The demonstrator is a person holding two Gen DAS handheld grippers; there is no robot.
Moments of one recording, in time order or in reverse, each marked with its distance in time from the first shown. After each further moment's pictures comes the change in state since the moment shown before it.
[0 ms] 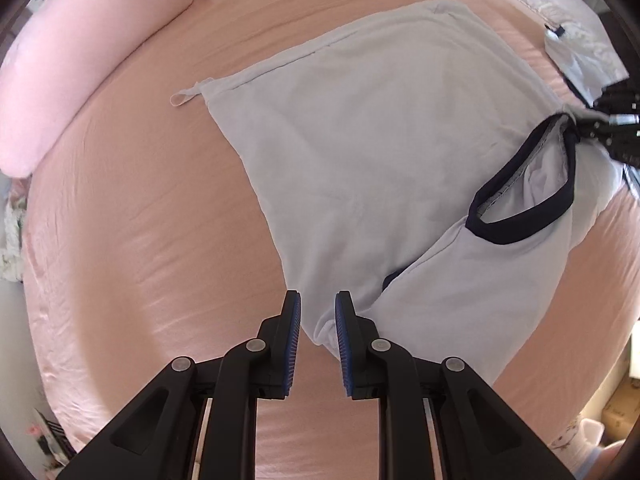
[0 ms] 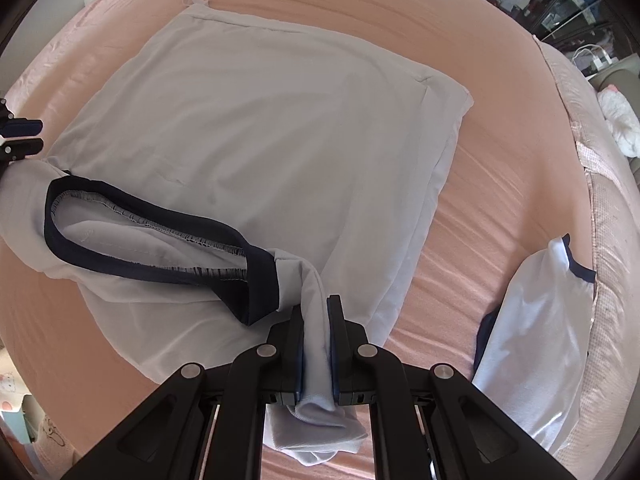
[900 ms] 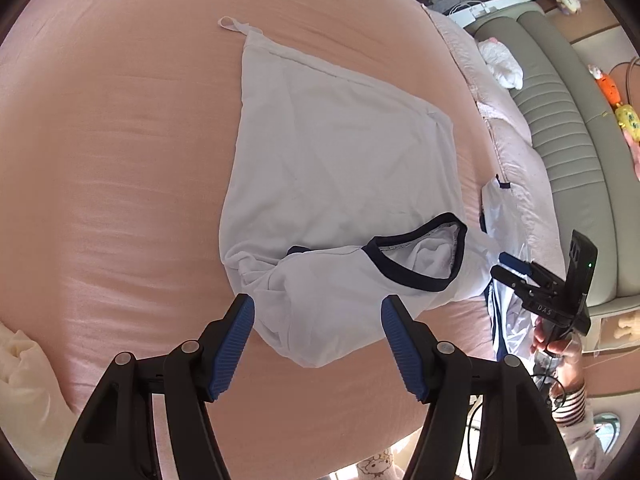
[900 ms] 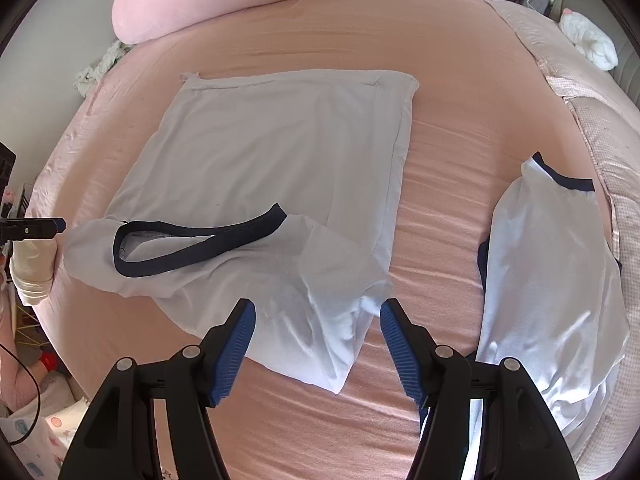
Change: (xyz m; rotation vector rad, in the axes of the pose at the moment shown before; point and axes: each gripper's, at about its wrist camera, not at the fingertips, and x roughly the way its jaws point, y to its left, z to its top) left arm -0.060 0.076 -0.099 -0.534 -0.087 -0.521; right arm -0.053 -0.040 -0.068 0.277 -0.167 0.219
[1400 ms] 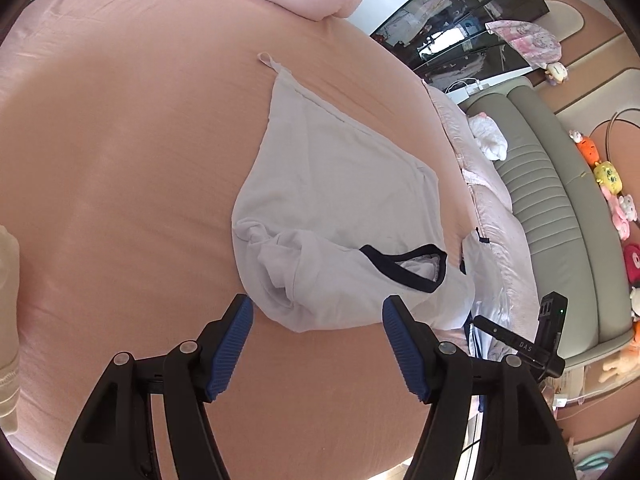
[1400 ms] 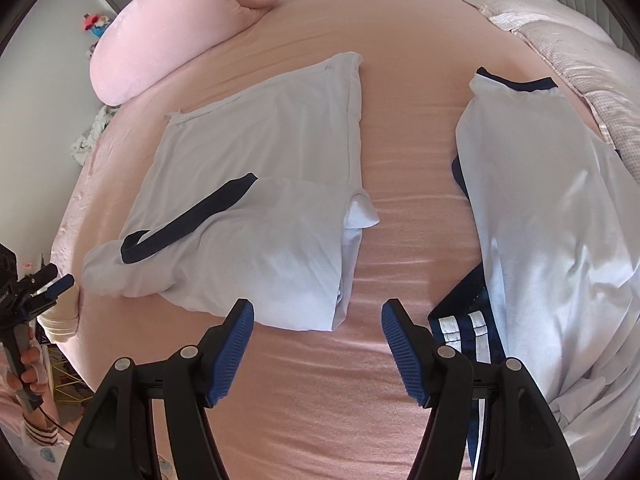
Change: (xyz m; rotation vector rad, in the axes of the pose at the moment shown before) left arm -0.004 0.023 -0.075 -0.111 -0.277 -0.063; right arm -0.005 -0.027 -0.056 0.227 -0.082 0.095
